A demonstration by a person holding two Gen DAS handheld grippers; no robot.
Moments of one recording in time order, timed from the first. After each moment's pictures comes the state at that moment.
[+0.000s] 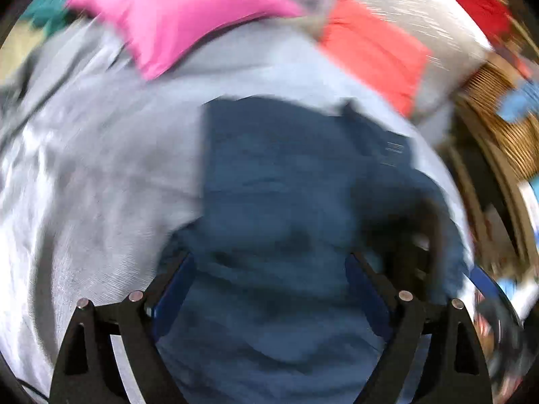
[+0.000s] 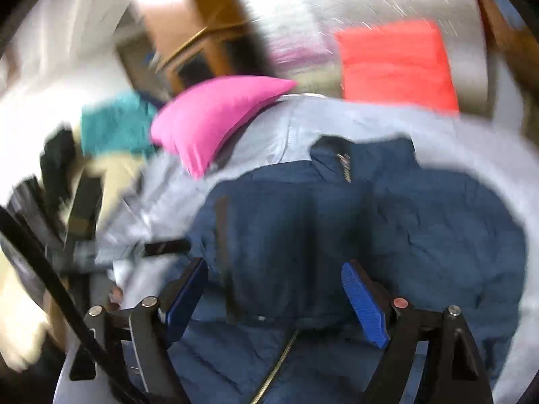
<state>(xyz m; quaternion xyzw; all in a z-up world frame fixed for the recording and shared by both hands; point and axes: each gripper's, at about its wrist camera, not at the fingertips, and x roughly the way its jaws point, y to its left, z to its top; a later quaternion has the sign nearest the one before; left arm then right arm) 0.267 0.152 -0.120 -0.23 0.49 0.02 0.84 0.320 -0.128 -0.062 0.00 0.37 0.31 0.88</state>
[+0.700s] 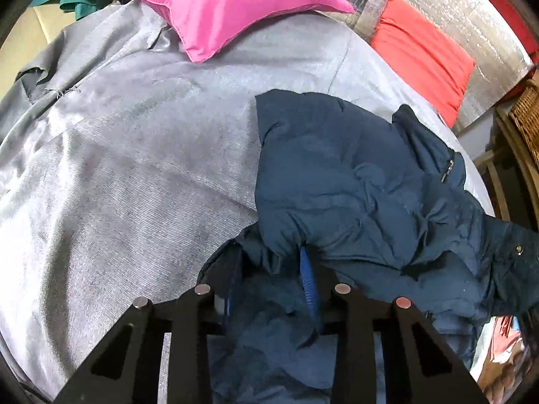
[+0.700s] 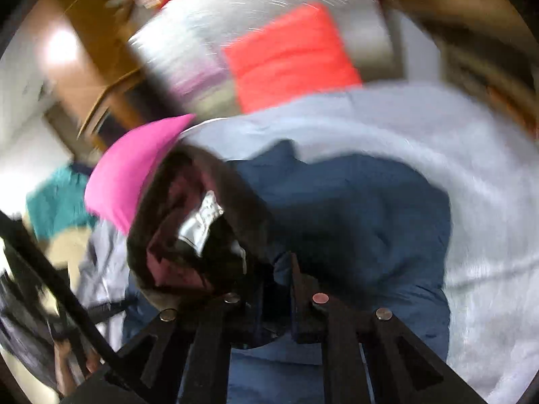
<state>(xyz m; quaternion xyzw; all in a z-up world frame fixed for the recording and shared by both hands) 0.281 0.162 -0.134 -0.22 0.51 0.10 0.83 0.400 -0.275 -0.086 0.20 0.43 0.16 0.86</state>
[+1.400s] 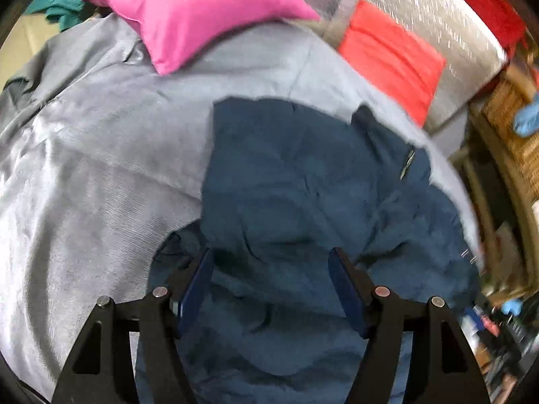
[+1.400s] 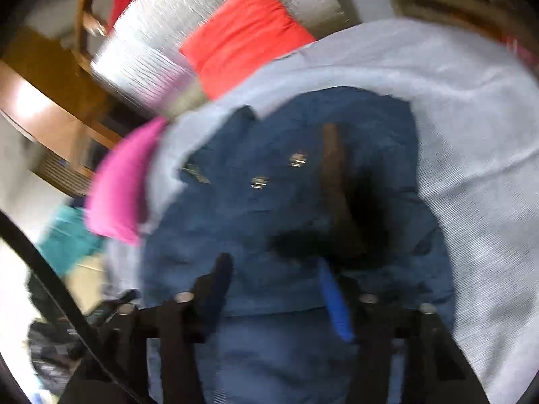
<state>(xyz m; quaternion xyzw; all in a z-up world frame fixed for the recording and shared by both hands) 0.291 0.127 -0.130 -0.21 0.49 0.06 0.85 0.365 -0.284 -0.118 0.26 0.48 0.12 0.83</state>
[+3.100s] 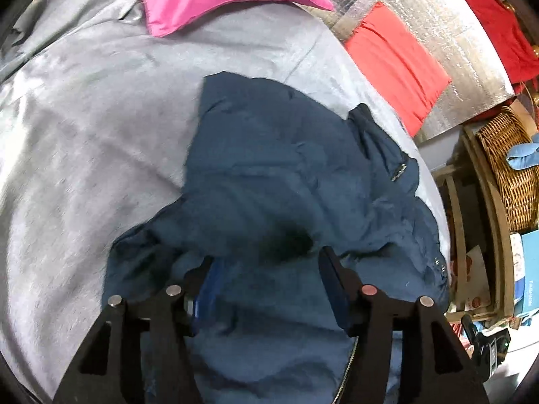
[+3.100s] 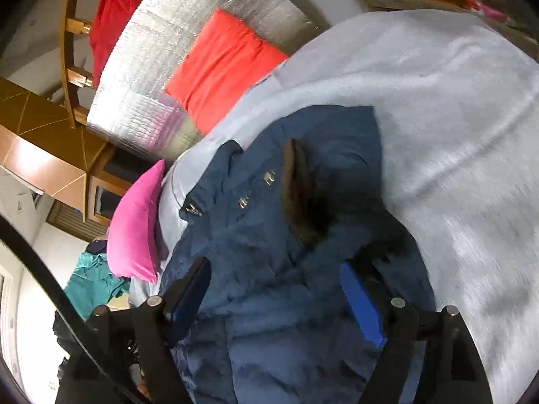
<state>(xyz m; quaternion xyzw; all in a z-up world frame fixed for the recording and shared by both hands) 0.342 0.111 -0.154 -0.32 0.50 0.03 0.81 0.341 -0.328 -0.121 0.37 0.44 0.11 0.81</state>
